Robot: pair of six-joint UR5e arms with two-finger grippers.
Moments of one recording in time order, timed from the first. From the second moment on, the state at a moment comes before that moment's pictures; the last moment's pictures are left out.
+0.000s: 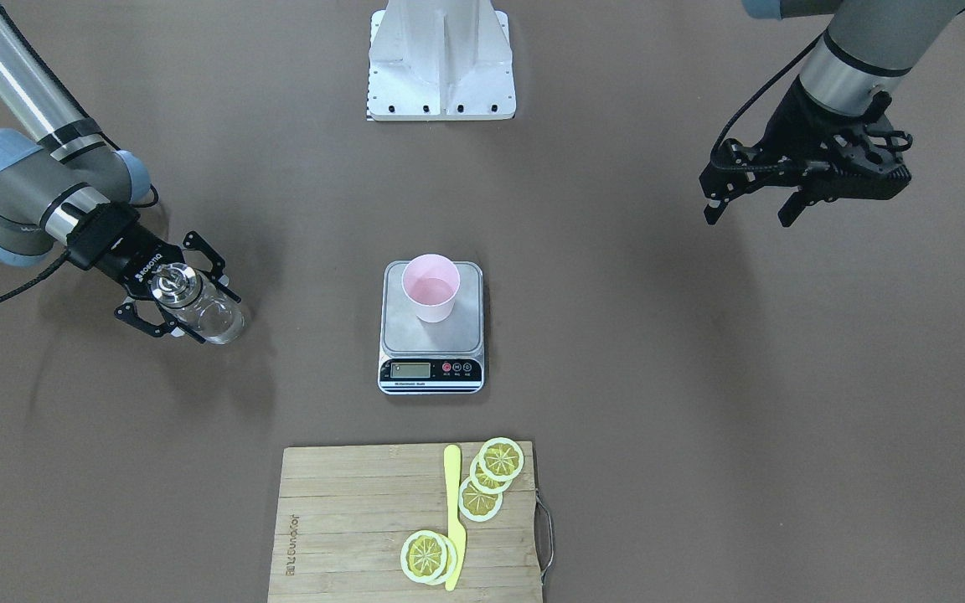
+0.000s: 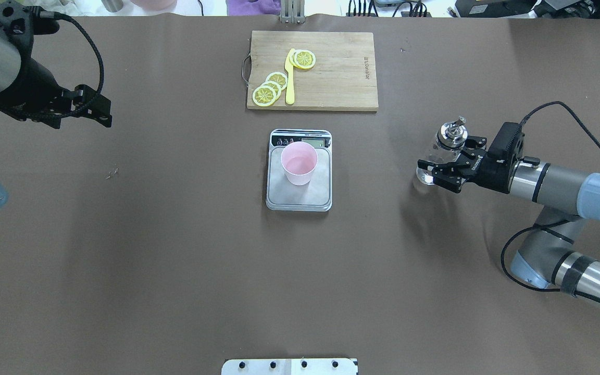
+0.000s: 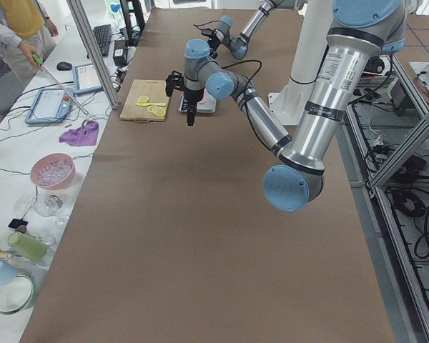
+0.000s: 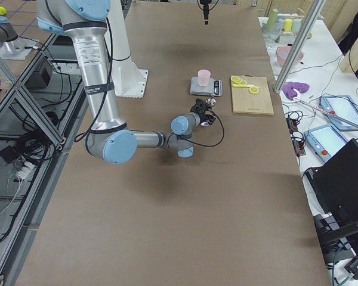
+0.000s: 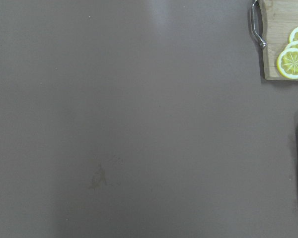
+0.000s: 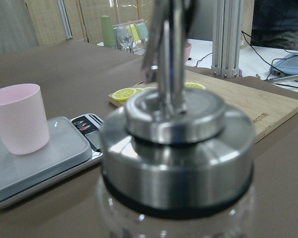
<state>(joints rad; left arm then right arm) -0.97 -1.91 -2.06 -1.47 -2.13 -0.87 0.70 -1.34 1.24 0.24 1.72 0.53</state>
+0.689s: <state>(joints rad) -1.07 -1.84 -2.06 -1.47 -2.13 -0.62 0.73 -1.43 1.59 -0.31 1.72 0.35</state>
